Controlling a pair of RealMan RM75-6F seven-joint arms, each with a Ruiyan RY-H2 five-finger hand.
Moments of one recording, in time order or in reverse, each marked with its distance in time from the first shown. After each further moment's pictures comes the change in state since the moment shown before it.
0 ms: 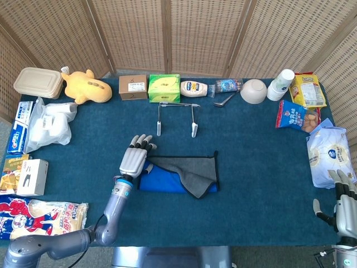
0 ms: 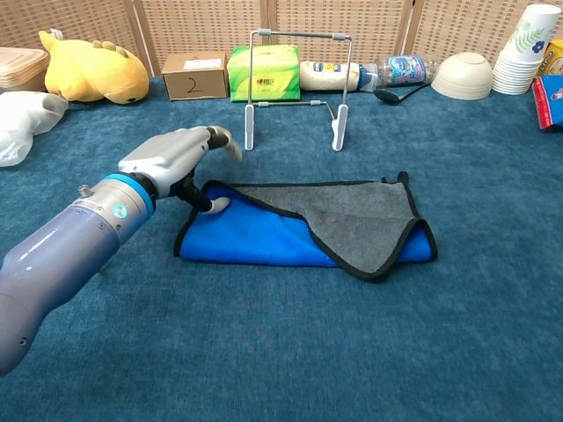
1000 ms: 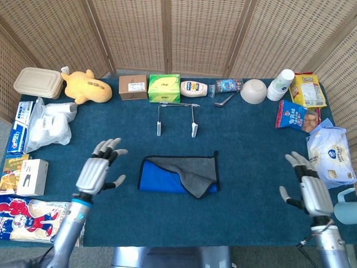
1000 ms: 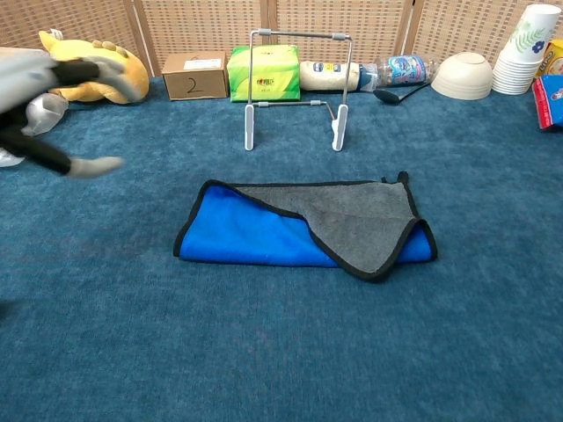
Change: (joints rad) left arm 0.271 0.519 0.169 -0.727 0.156 0.252 -0.066; right arm 0.169 0.020 0.010 -0.017 -0.154 -0.196 0.052
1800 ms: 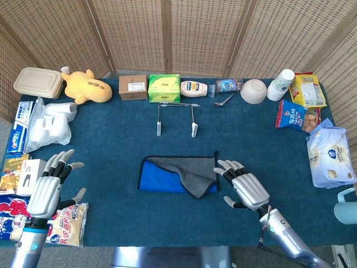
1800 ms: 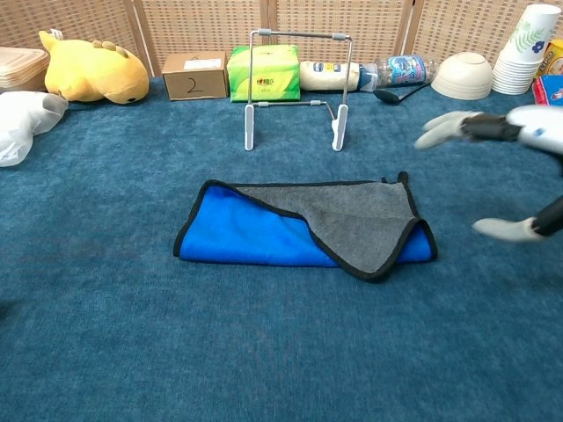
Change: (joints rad) left arm 0.228 0.229 0.133 -0.138 0.195 0.210 -0.113; right arm 0.266 -0.156 -0.037 0.023 -0.101 -0.291 -0.165
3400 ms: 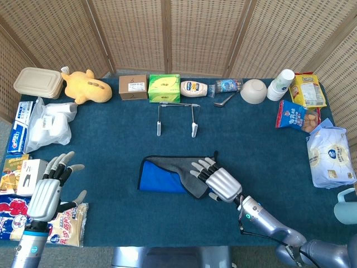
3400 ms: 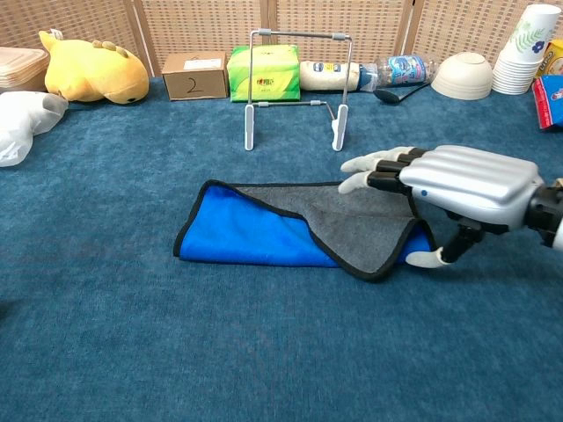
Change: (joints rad) left arm 0.058 -0.002 -0.035 -0.028 0.033 -0.038 -0.001; right arm 0.216 -0.278 -0.091 0.480 -0.204 0.023 0.033
